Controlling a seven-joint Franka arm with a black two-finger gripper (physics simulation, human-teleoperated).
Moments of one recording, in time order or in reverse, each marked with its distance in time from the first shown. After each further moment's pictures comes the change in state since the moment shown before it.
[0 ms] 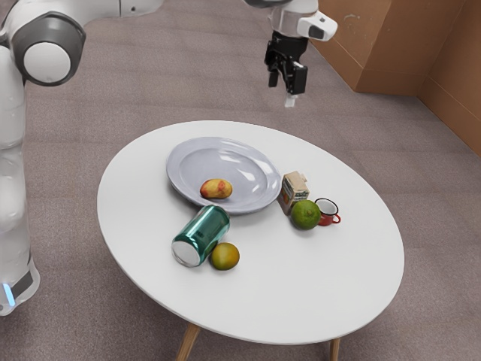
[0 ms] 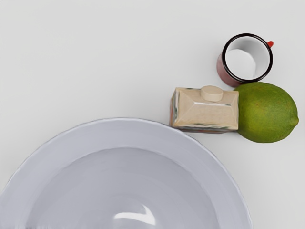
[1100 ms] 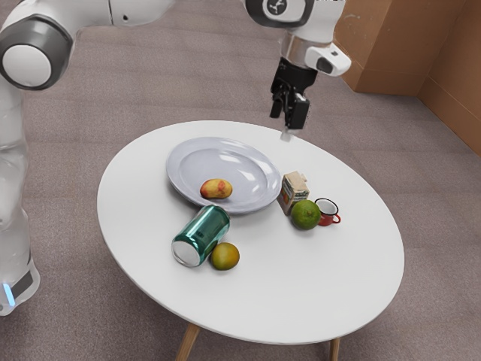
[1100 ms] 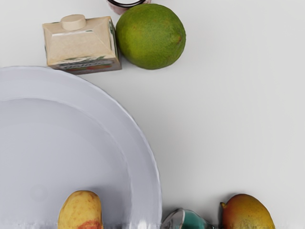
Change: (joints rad) arm -0.201 -0.067 0.003 -0.093 -0.005 -0.100 -0.023
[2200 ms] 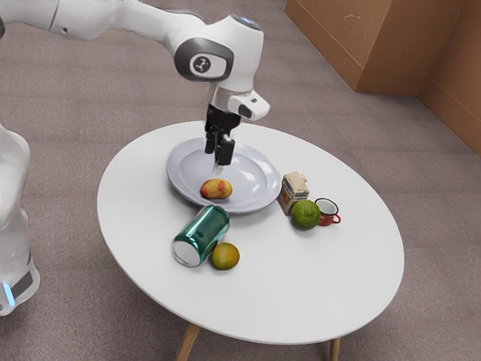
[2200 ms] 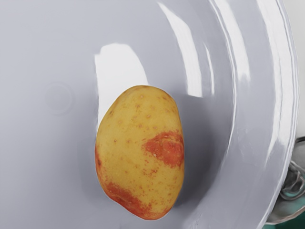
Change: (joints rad) arm -0.044 -0.319 0.185 -0.724 0.009 0.380 0.088
